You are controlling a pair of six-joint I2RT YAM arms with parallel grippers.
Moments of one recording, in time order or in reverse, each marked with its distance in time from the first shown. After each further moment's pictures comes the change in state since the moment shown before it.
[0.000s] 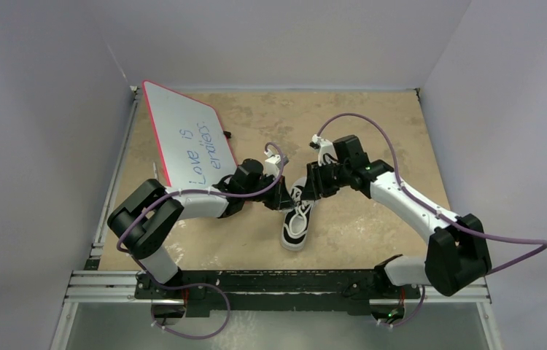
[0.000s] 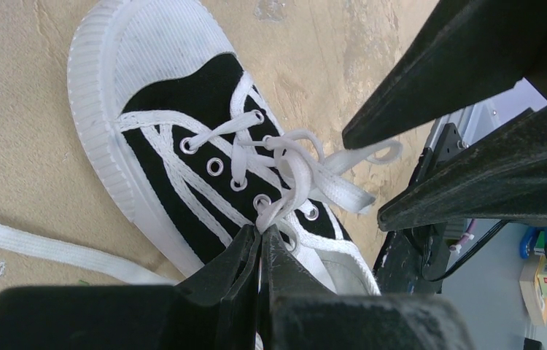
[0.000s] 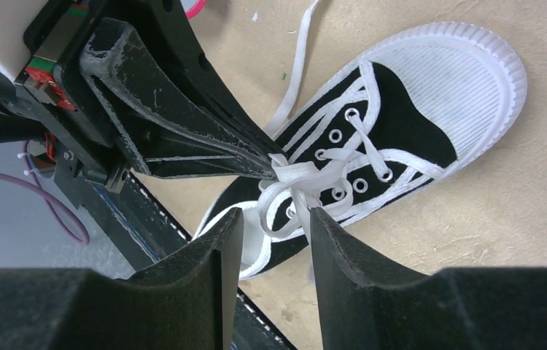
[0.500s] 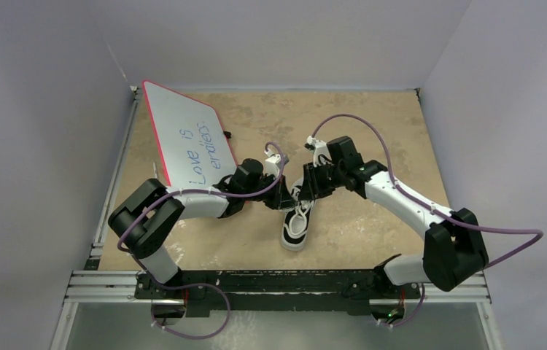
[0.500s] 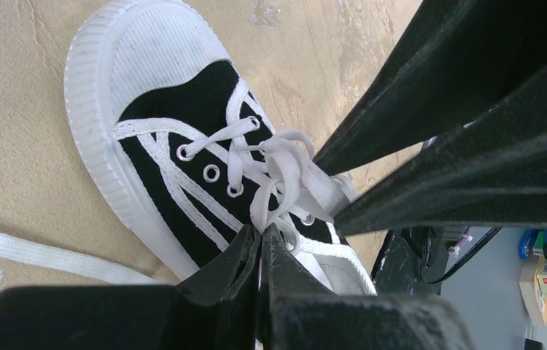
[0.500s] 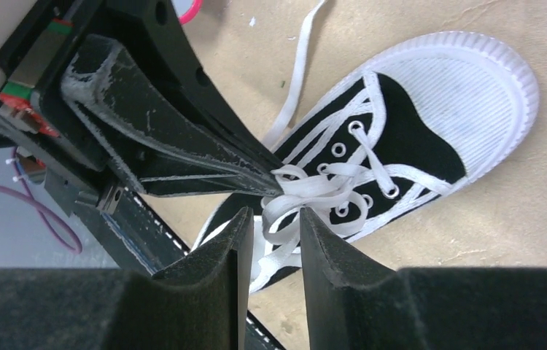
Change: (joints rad) left arm 0.000 0.006 0.000 0.023 0.004 -0.002; right arm 0.041 0.035 0.000 0.040 0.032 0.017
